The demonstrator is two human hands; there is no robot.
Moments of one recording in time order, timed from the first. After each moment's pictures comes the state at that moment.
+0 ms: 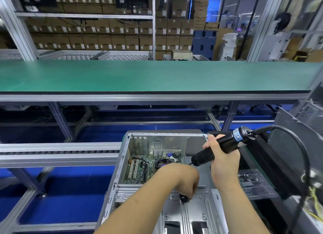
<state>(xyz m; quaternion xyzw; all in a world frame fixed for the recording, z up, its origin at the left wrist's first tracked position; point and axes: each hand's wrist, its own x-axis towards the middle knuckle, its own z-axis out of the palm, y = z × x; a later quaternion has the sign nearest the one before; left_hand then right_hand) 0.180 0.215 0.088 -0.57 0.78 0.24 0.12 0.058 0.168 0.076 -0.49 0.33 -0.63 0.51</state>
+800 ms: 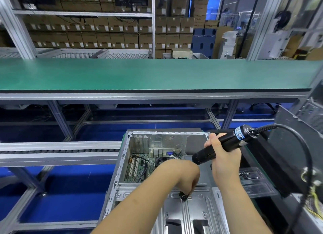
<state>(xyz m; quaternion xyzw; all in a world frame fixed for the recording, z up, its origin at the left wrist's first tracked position) 0.183 0.217 0.099 -0.56 0.80 0.19 0.13 0.057 0.171 0.079 -0.48 0.32 -0.64 0.52</state>
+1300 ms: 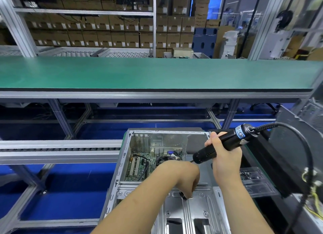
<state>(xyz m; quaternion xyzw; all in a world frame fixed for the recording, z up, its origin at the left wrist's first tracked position) 0.185 0.222 0.098 -0.58 0.77 0.24 0.11 0.059 0.172 0.083 -0.48 0.32 -0.63 0.52</state>
